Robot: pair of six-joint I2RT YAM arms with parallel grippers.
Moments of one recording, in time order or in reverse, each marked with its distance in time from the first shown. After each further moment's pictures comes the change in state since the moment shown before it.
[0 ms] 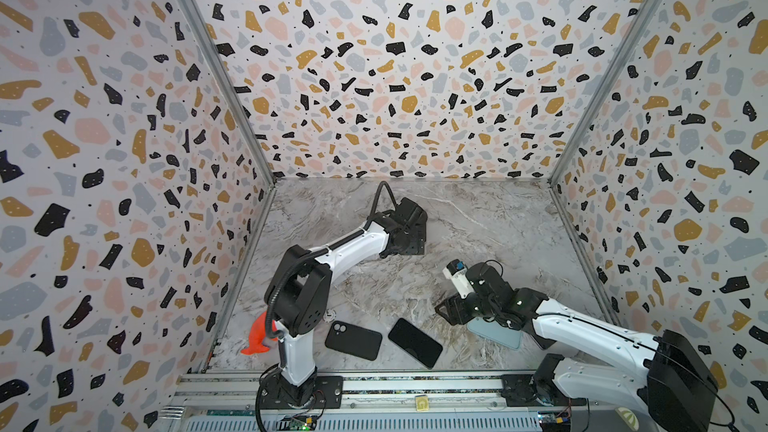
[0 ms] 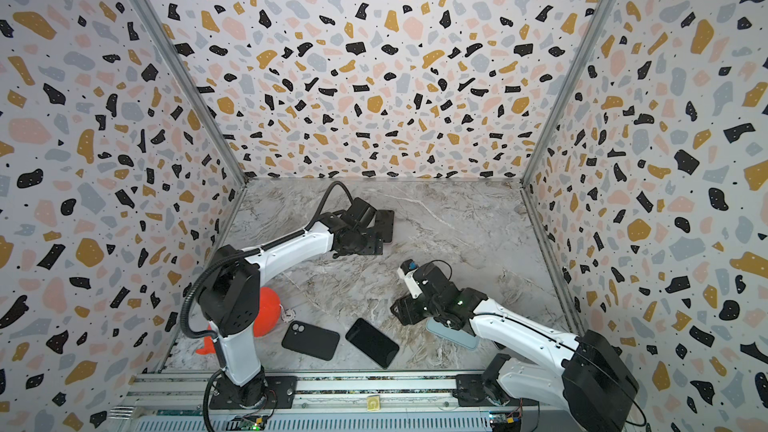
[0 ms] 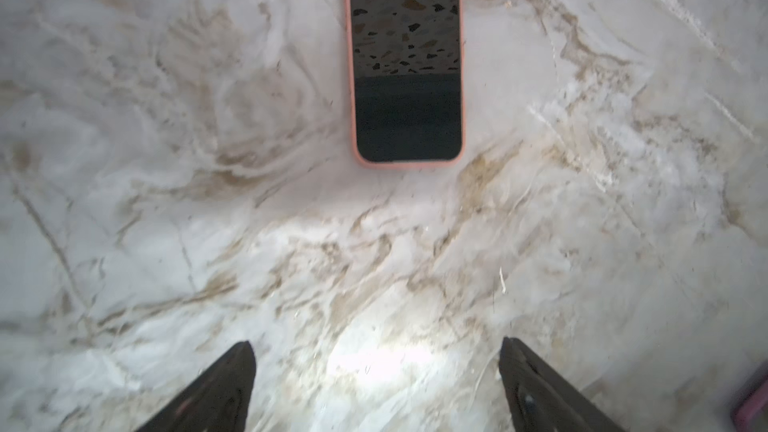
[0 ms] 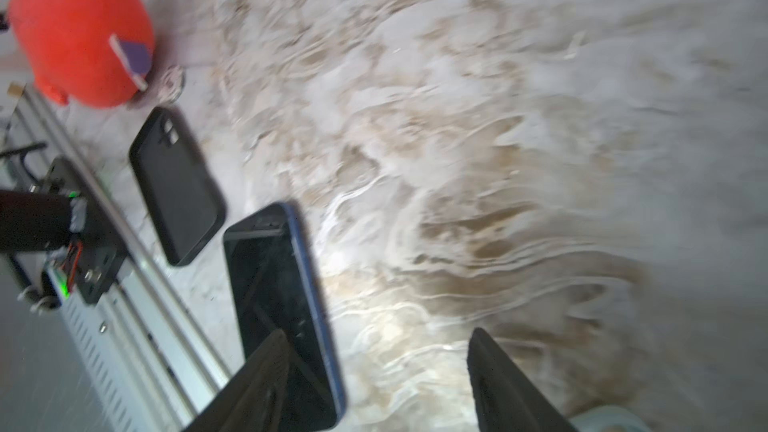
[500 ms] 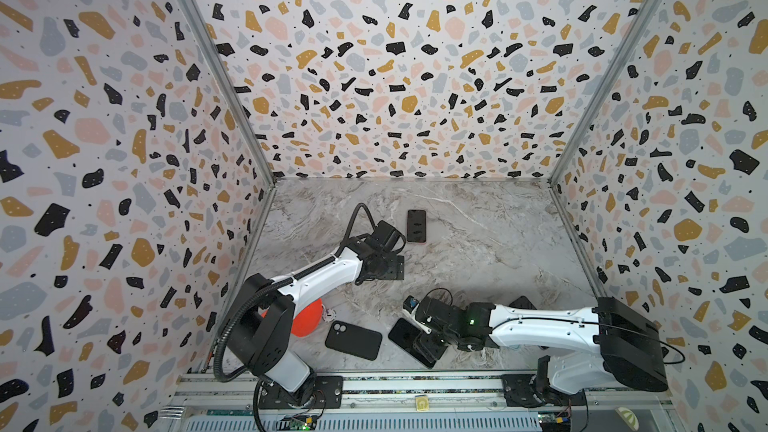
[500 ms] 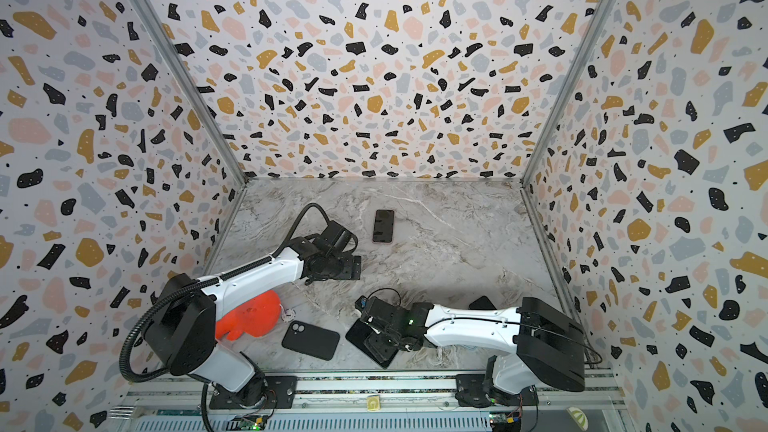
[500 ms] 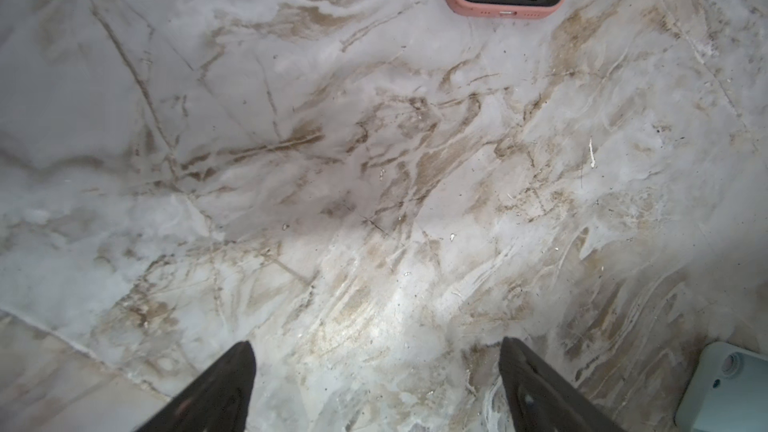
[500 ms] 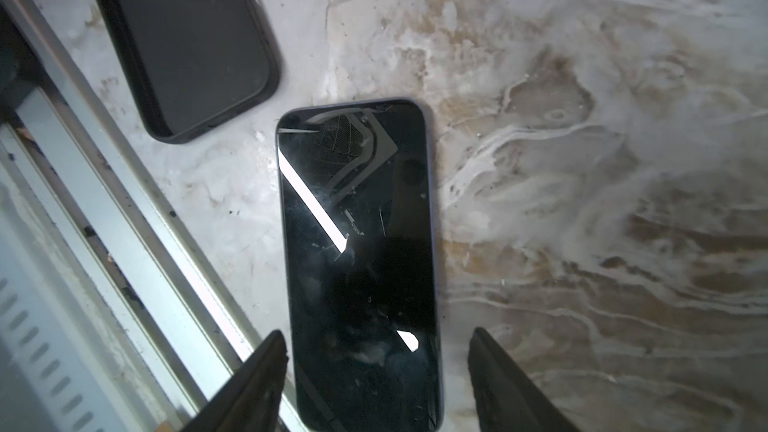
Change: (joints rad) left arm 0.043 -0.266 -0.345 0.037 0.023 0.011; right arm 0.354 0.326 0.209 -0.118 0.193 -0.034
